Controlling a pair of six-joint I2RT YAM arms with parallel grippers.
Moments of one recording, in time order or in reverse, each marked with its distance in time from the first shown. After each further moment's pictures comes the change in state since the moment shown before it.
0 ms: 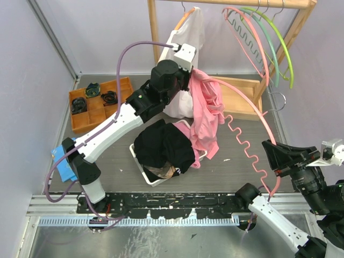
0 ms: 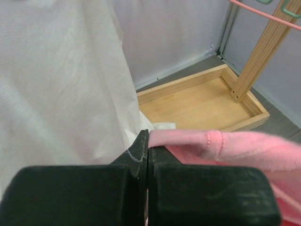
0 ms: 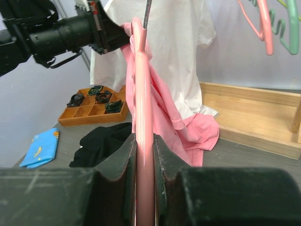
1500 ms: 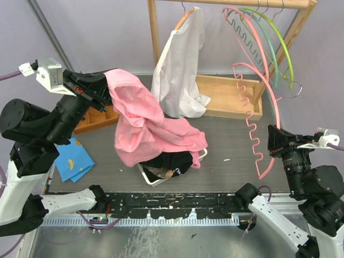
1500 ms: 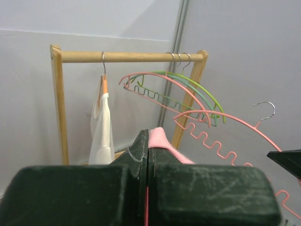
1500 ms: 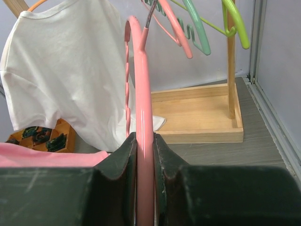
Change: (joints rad) left arm -0.020 -0.747 -0.205 -0.035 0.199 -0.083; right arm -0.006 0.034 -0.148 0.168 0.361 -0.004
